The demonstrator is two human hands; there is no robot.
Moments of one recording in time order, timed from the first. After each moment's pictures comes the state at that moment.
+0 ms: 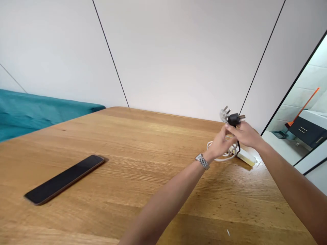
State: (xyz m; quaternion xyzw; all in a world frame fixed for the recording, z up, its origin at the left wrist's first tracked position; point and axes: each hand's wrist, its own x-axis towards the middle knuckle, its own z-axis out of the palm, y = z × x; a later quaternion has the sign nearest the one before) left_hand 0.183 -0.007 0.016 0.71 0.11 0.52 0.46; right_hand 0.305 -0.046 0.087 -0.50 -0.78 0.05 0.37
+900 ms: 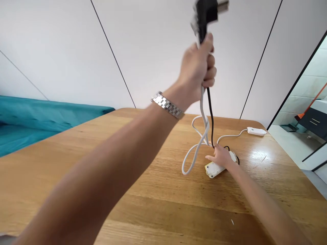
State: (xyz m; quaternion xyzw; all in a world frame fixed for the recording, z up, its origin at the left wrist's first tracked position) left_hand 0.112 -0.042 0.220 0.54 0.18 0.61 0.55; right_hand 0.257 -0.028 -0.080 -0.64 -0.74 0.10 0.20
